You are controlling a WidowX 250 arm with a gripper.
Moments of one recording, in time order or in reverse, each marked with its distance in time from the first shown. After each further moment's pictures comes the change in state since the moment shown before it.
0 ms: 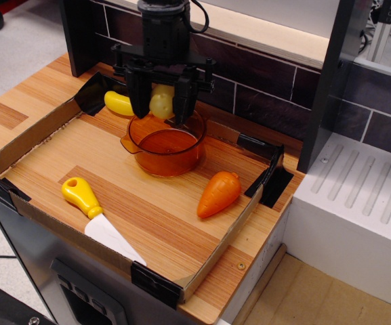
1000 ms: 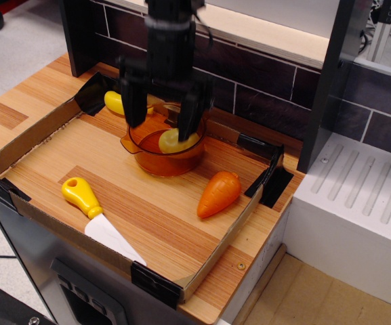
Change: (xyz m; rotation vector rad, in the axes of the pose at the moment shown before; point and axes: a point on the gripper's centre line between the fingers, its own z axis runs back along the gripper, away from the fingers) arm -0.010 -0.002 0.002 0.017 0.045 -0.049
